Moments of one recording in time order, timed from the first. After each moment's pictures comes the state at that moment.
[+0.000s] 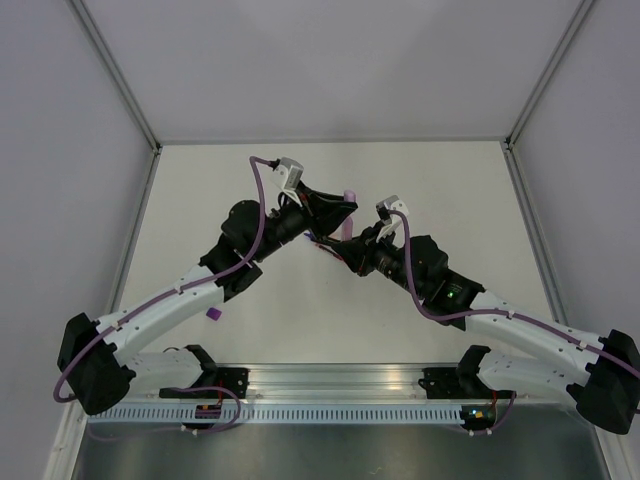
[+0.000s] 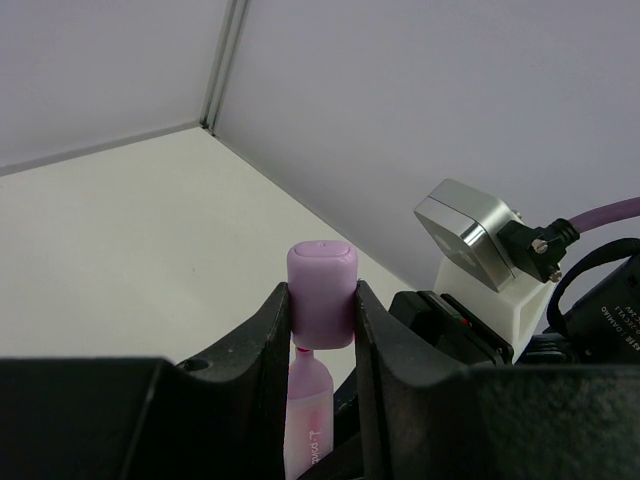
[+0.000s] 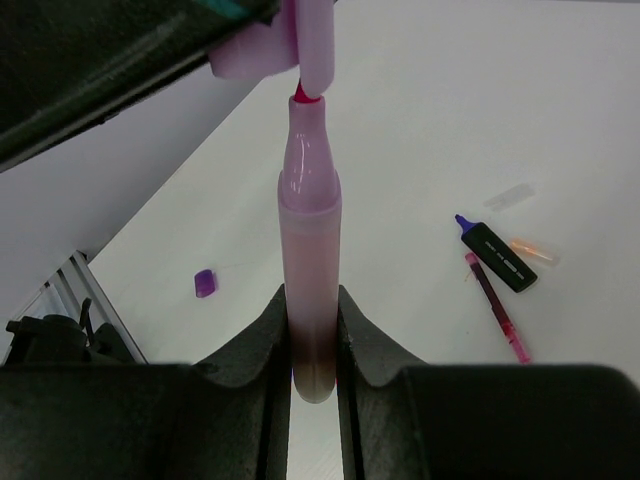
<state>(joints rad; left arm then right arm) -0.80 1.18 0.93 0.42 0.15 -0.43 0.89 1.02 0.69 0.23 0.08 0.42</state>
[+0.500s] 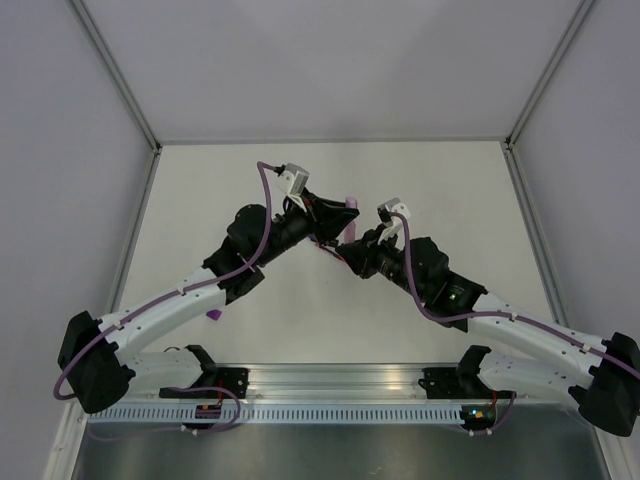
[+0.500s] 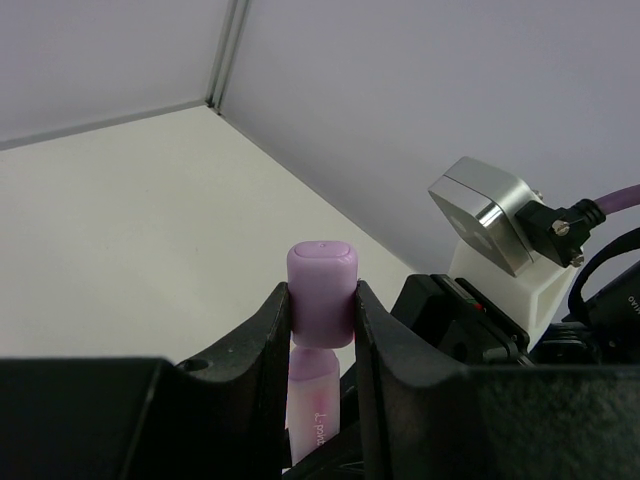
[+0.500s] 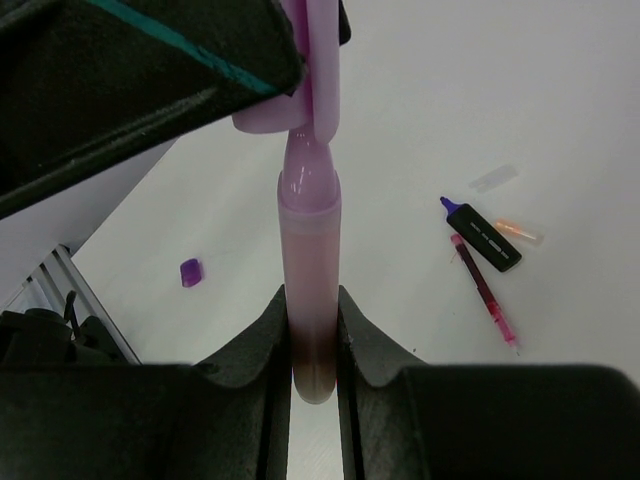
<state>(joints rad) -0.83 1.19 0.91 0.40 0.12 -0.43 0.89 1.00 0.69 0.19 0.11 0.42</state>
